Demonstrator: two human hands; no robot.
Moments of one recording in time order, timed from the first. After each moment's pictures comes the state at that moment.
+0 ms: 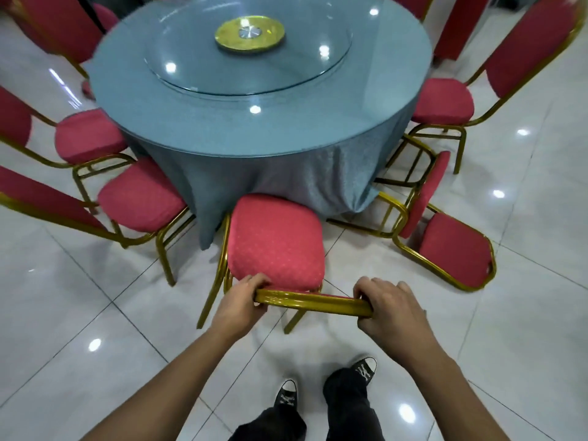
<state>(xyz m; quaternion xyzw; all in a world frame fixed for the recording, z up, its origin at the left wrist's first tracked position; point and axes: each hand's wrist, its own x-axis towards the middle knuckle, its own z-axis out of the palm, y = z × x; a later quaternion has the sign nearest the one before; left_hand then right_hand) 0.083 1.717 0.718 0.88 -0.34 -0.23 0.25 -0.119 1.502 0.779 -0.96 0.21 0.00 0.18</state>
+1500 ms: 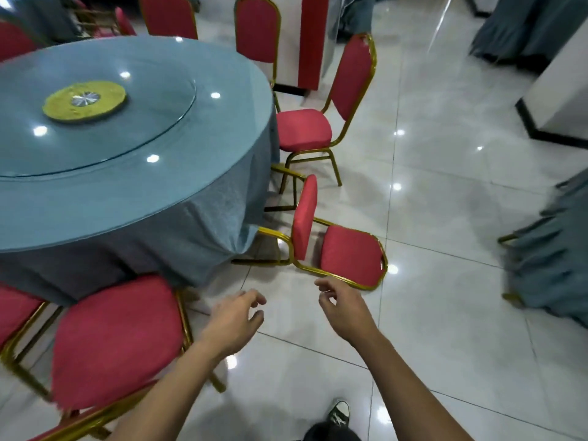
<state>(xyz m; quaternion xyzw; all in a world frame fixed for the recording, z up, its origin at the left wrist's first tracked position) -0.047 1.416 0.783 0.82 -0.49 -0.27 0.13 -0.244 1.267 0.752 -0.78 0.46 -0.11 0.42</state>
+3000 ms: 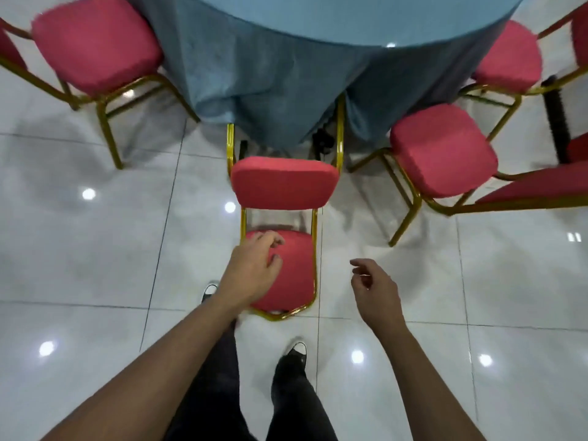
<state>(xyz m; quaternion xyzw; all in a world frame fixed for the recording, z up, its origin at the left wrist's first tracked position) -0.233 0.680 0.663 0.90 0.12 -0.12 0.40 -0.204 0.430 0.657 -0.90 0.08 0.21 0.36</state>
